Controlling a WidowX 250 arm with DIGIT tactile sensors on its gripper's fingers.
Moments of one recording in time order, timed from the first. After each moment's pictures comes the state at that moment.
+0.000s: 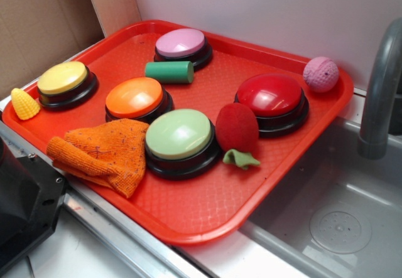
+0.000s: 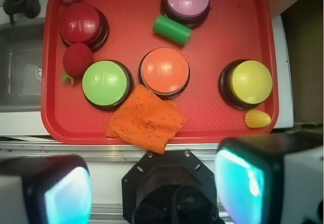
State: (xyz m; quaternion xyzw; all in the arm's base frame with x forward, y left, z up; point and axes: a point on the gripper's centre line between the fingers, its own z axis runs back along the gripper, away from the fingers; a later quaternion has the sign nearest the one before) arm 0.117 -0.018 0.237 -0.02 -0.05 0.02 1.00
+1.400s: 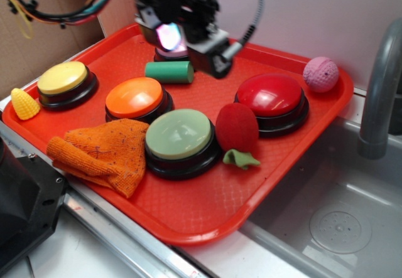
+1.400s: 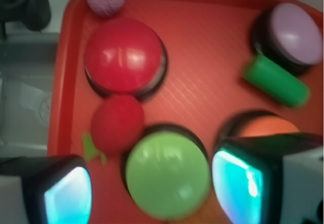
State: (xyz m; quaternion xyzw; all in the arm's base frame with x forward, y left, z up) arm 0.231 -0.105 0.121 -0.02 -0.08 -0.02 1.00
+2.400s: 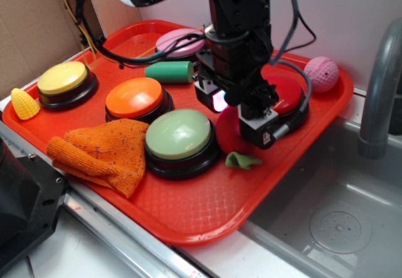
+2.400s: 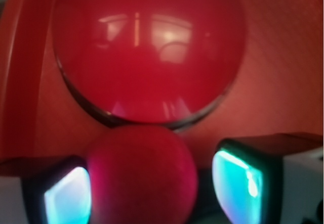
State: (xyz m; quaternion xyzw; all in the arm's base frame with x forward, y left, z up) arm 0.252 -0.124 0.039 0.03 -0.02 -0.05 1.00
